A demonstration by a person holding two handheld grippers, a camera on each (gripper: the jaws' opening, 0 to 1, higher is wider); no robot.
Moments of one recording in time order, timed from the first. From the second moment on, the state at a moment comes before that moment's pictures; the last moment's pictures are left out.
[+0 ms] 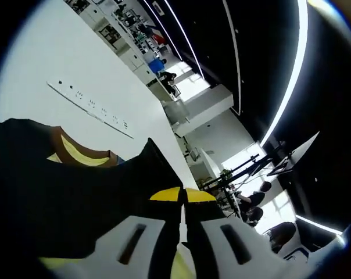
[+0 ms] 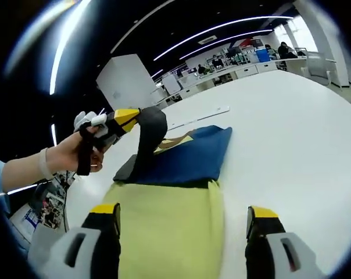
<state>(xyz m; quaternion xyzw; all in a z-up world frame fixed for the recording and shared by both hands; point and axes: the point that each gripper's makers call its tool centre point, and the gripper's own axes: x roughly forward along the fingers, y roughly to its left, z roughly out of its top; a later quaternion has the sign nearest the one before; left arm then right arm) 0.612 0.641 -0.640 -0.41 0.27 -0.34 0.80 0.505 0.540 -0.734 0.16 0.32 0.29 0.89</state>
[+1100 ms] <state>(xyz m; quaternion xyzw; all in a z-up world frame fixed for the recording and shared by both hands) 0.582 0.593 -0.674 -0.41 0.32 -0.37 0.77 0.502 0.534 -0.737 0.17 0.32 0.29 0.89</state>
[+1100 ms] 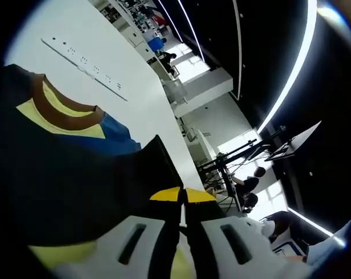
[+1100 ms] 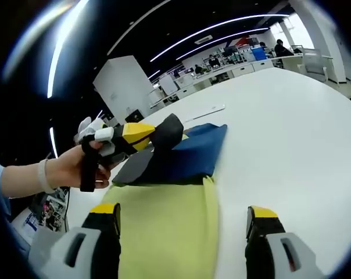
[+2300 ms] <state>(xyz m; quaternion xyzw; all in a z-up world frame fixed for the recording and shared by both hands) 0.544 0.651 -0.678 -0.21 0.24 -0.42 0.85 0.500 0.553 -0.727 0.16 0.31 0.31 0.88</state>
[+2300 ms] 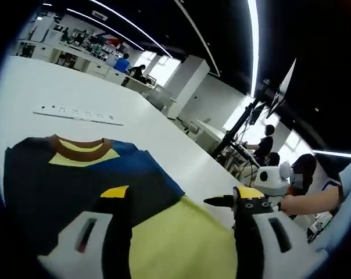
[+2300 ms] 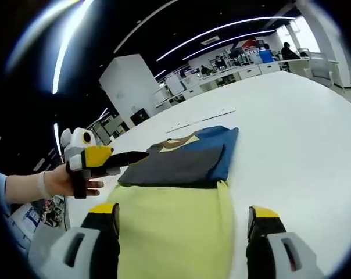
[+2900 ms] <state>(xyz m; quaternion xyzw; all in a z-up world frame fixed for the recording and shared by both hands) 0.469 0.751 -0.682 -0.18 0.25 -0.37 0.88 0.489 0.547 -0.718 0.14 0.31 0.32 0.88</state>
